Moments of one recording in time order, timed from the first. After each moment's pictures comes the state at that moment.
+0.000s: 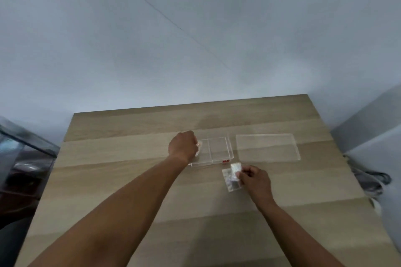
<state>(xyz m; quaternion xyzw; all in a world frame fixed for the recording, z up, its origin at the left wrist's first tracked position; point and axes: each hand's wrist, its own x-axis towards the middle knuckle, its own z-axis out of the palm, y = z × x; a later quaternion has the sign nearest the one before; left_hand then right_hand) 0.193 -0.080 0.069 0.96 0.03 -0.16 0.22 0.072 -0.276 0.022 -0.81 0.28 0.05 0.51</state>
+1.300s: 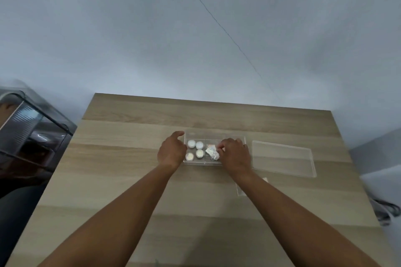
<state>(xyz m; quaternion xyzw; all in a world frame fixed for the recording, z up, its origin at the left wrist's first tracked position) 0.176 -0.005 0.034 0.89 0.21 -0.11 0.39 0.166 -0.196 0.039 -0.98 0.00 0.05 0.21</state>
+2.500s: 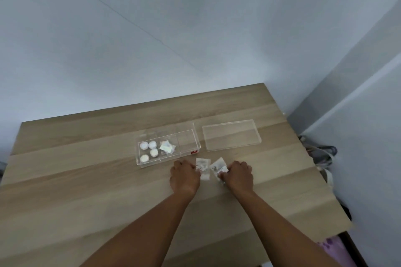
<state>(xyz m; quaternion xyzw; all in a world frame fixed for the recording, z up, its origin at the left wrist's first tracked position) 0.086 -0.161 0.007 0.94 0.09 -0.21 0.27 0.044 -0.309 0.007 -0.90 0.34 0.13 0.23</state>
